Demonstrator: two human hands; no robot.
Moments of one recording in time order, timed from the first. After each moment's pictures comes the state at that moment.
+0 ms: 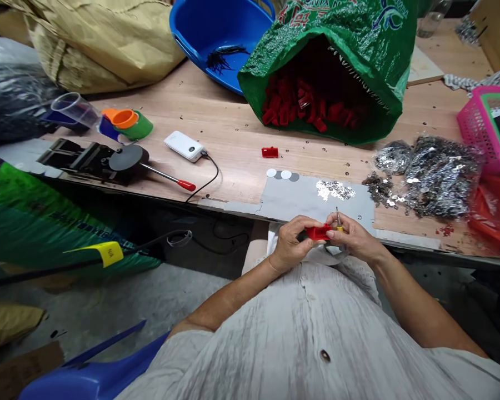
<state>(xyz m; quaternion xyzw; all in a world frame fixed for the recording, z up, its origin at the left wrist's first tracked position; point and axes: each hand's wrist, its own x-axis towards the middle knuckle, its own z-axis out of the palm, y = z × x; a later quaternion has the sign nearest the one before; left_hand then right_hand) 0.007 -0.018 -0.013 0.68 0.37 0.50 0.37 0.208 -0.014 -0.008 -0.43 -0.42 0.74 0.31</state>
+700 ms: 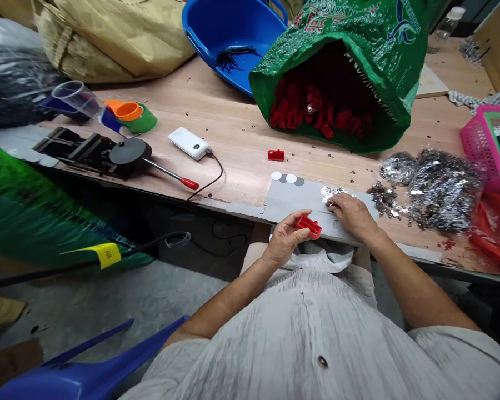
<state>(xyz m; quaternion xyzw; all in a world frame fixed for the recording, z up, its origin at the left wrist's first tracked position) -0.006 -0.010 -0.017 0.26 0.33 0.49 0.76 0.210 0.067 -0.019 -0.55 -0.81 0.16 0.12</state>
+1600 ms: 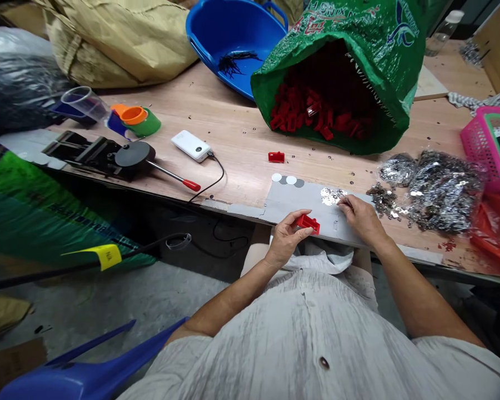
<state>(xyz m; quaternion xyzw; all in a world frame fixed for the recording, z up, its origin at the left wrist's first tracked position) 0.000 -0.005 -0.030 0.38 0.41 0.53 0.64 0.228 0.055 -0.020 -0.60 -0.74 0.21 0.23</state>
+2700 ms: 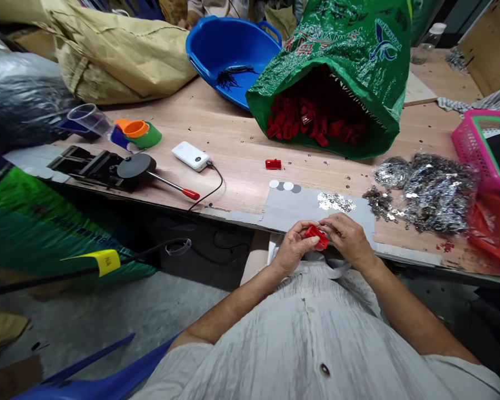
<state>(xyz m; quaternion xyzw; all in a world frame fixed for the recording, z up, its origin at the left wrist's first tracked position) 0.016 -0.012 -0.020 0.28 0.34 0.46 0.77 0.192 0.013 -0.012 -0.47 -0.78 0.20 0.36</state>
